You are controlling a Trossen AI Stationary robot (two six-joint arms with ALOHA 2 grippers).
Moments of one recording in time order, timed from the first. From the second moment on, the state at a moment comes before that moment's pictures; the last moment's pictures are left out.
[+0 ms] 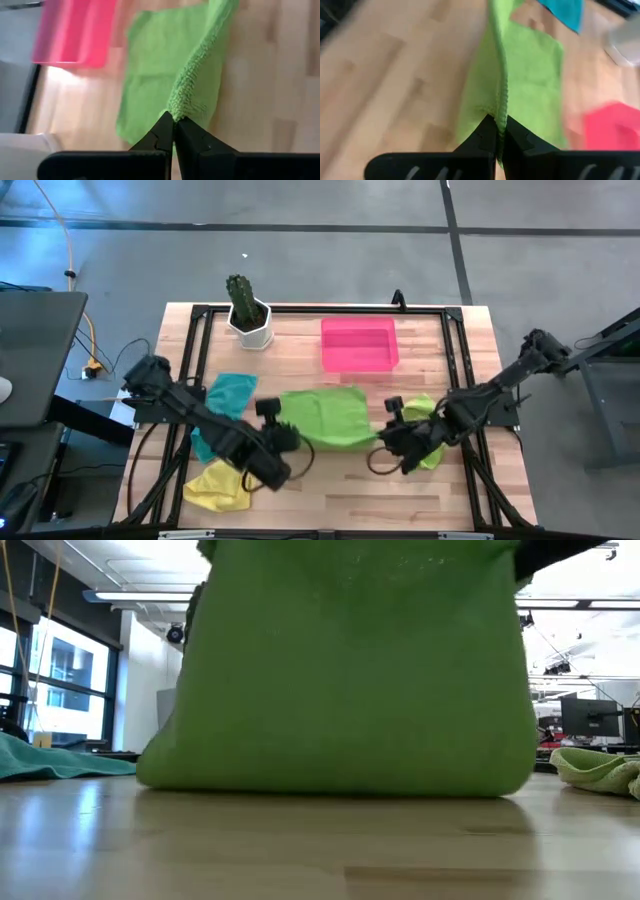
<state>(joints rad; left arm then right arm) -0.50 1.79 1.67 -1.24 -0.62 -0.59 0.61 1.32 0.98 -0.54 0.43 0.05</state>
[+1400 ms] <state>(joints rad) -0.36 1.94 1.66 -1.29 -0.38 -0.69 0.44 1.44 0.82 -0.42 0.42 -0.11</state>
